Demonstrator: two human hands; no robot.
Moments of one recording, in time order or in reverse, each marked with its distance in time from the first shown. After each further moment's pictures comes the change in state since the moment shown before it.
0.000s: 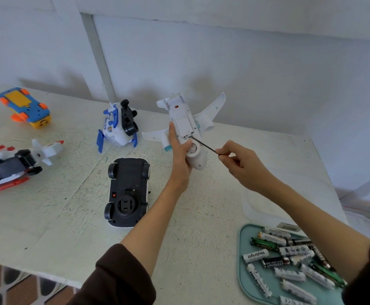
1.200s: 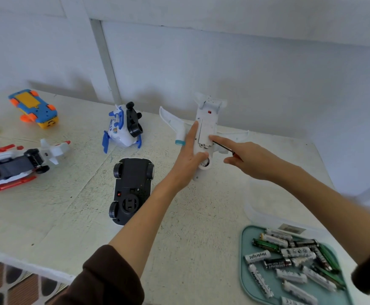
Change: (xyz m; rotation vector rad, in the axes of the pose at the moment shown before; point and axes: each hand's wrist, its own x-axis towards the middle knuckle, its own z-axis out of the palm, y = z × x) left_hand -0.005 0.022 -0.004 0.517 -0.332 -0.010; right_hand 0.026 -0.007 -0.023 -0.549 -0.334 0.060
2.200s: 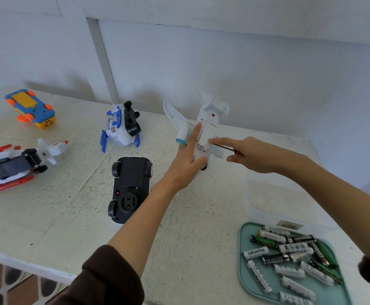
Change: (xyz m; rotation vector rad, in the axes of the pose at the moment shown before) left_hand -0.003 -0.007 -0.002 0.098 -0.064 0.055; right_hand -0.003 0.002 -0.015 0.024 -0.121 -0.016
